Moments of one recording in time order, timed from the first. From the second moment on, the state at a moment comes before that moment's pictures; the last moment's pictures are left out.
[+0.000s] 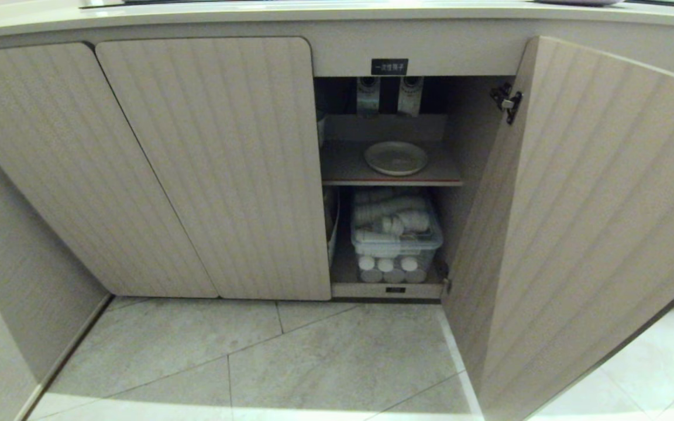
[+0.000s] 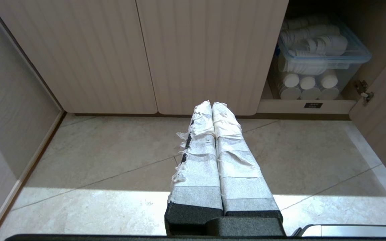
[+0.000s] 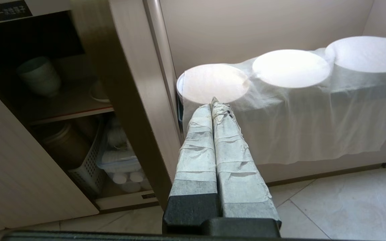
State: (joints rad) left arm 0.00 0.00 0.00 0.00 0.00 0.00; right arm -0.20 0.81 -0.40 -0.59 0.05 0.17
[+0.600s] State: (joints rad) left arm 0.00 0.00 0.00 0.00 0.00 0.00; right arm -0.19 0.87 -0.40 -0.67 0.18 0.25
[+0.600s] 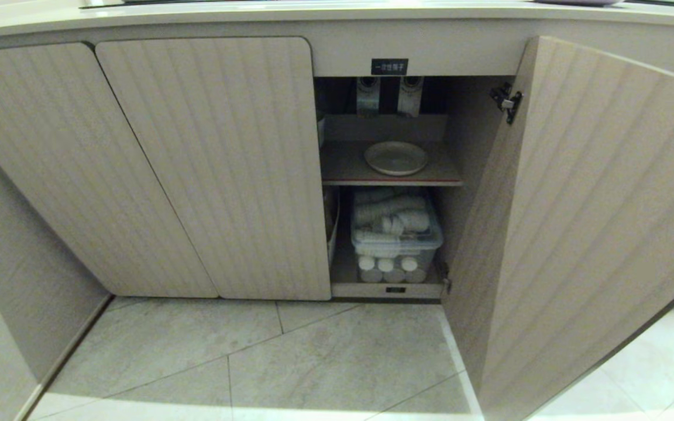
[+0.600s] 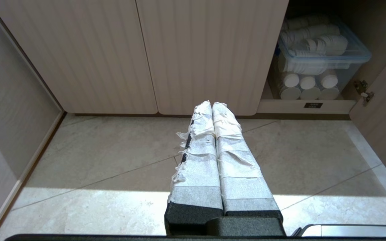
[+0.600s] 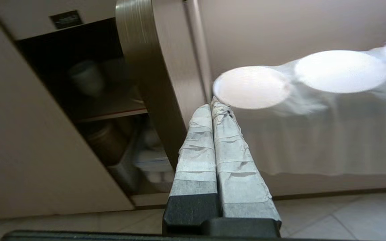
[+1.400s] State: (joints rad) left arm 0.00 0.00 0.00 0.00 0.00 0.00; right arm -0.07 0.88 -0.40 -0.68 0.19 0.31
